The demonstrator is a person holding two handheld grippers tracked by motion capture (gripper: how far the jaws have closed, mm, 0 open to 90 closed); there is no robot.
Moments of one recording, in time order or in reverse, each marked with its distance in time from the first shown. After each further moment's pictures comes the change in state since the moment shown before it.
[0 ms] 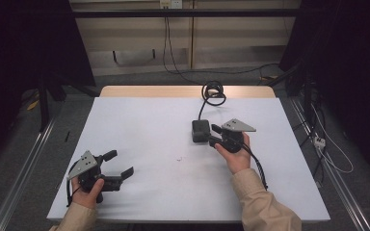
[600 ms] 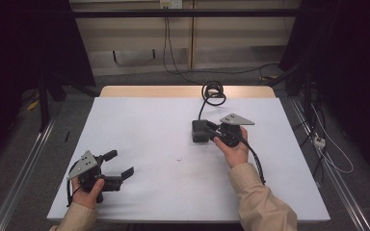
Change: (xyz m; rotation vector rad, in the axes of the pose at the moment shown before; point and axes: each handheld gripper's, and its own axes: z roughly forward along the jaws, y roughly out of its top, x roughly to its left) left arm 0.000 0.000 0.000 -0.001 -0.004 0.002; right arm -0.004 0.012 0.012 0.012 0.045 0.033
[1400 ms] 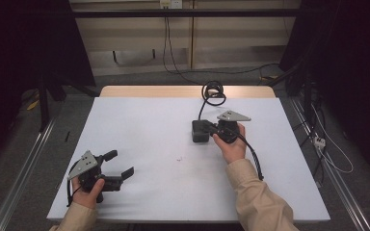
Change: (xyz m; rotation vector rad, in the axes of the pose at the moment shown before) left arm 0.000 0.000 0.001 0.001 0.000 0.001; right arm -0.005 0.004 0.012 0.030 -0.009 -0.020
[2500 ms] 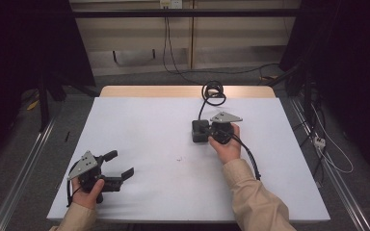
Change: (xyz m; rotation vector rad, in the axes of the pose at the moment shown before) left arm -0.001 0.000 -0.001 0.004 -0.003 0.010; right arm 0.008 -0.004 0.013 0.047 -0.004 -0.095
